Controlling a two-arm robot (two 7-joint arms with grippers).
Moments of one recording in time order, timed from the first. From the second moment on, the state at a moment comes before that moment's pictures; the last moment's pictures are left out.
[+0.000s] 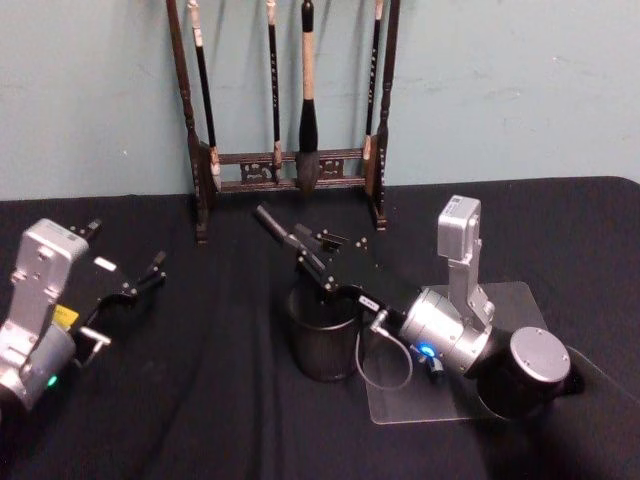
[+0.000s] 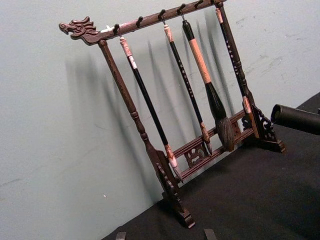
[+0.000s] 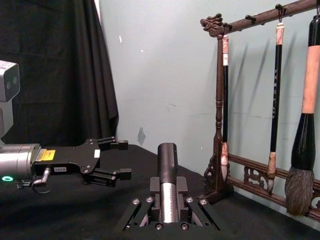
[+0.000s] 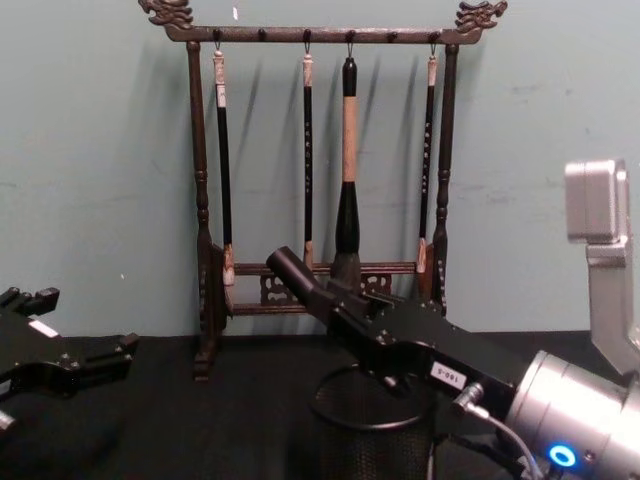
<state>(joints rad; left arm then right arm) -0.20 0.60 0.45 -1.41 -0.25 -0.12 0.03 0.50 0.13 -0.45 -0.85 0.51 -0.43 0.81</state>
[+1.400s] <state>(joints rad) -0.20 0.60 0.45 -1.41 -0.25 -0.12 0.03 0.44 0.17 -0.47 -0.96 0.51 -0.38 0.79</state>
